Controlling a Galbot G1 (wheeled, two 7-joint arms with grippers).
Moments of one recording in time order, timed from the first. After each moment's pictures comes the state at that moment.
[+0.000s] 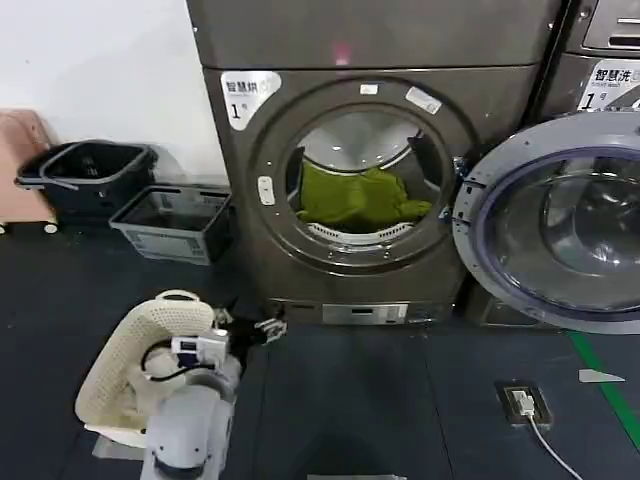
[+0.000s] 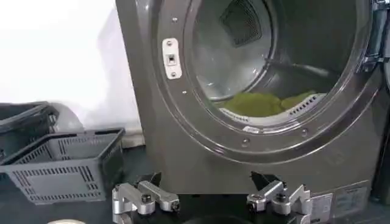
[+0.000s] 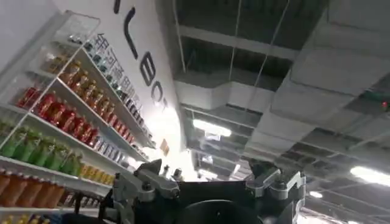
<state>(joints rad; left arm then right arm) 1.19 -1.55 -0.44 -2.13 0.19 0.74 0.17 -1.83 0.94 2.36 1.57 0.37 -0.12 0.00</state>
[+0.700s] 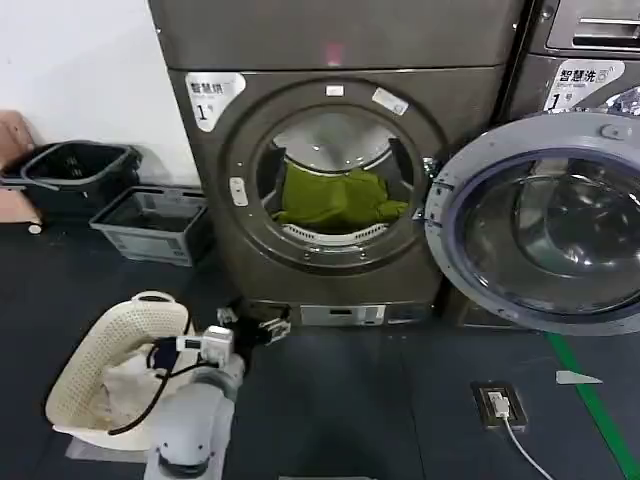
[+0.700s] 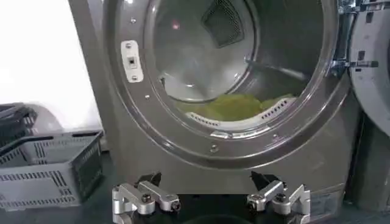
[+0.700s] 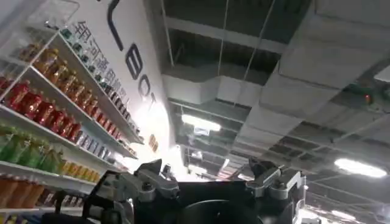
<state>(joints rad) 1.18 -1.55 -0.43 -2.12 0.19 0.74 0.18 -1.82 0.95 2.37 1.55 0.37 -0.12 0.02</state>
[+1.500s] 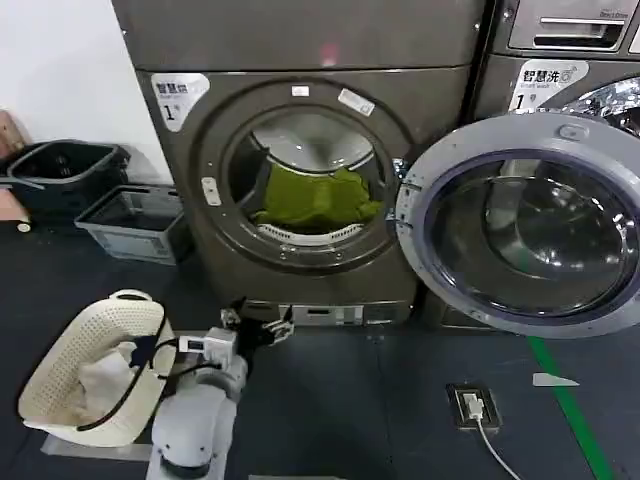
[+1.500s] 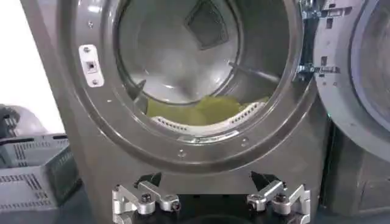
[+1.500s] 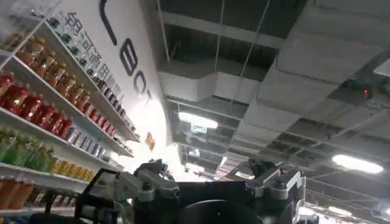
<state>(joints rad) 1.18 -1.56 -0.42 -2.13 0.19 0.74 0.18 -1.82 0.95 2.37 1.54 0.37 -0.12 0.02</state>
